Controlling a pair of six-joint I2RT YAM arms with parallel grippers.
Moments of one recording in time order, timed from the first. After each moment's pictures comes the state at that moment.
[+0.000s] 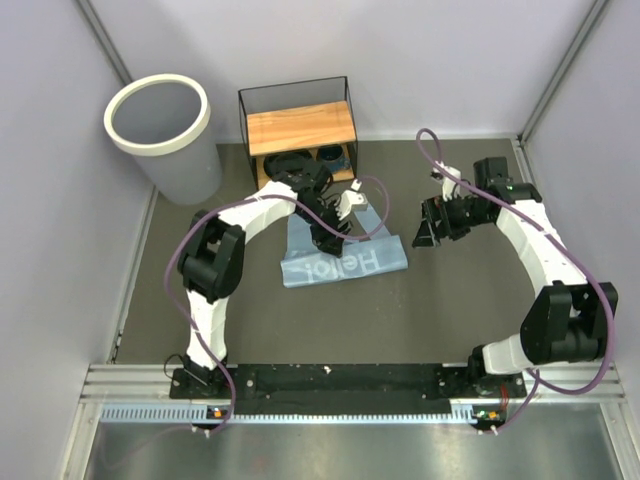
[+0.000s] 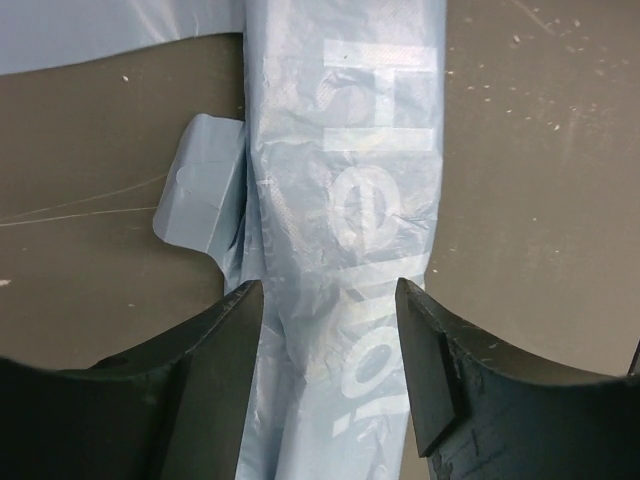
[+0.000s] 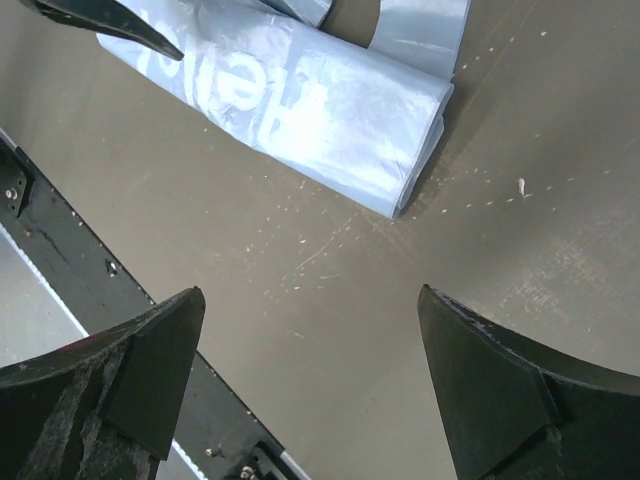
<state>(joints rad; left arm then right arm) -0.54 2.01 1.60 -0.79 0.64 0.60 0.06 1.43 1.21 -0.91 -0.68 -0.28</state>
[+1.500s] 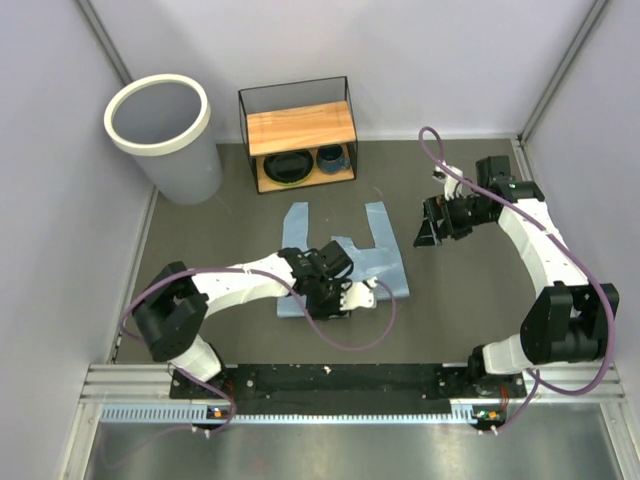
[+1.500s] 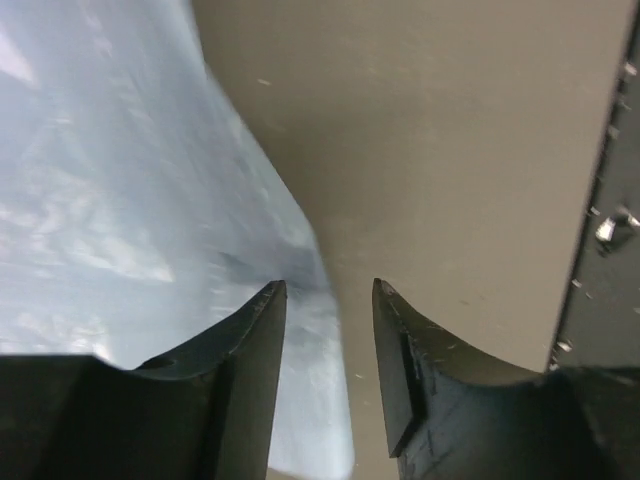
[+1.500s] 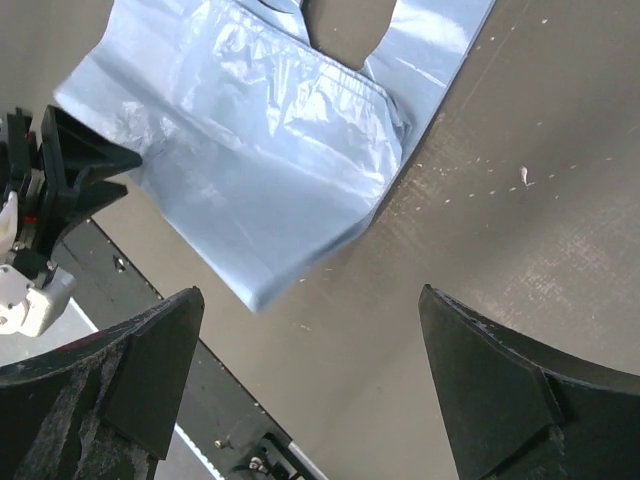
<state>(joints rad) -0.93 1.61 1.03 -0.64 0.25 0.63 0.05 1.43 1.23 -0.95 -0.68 -0.28</state>
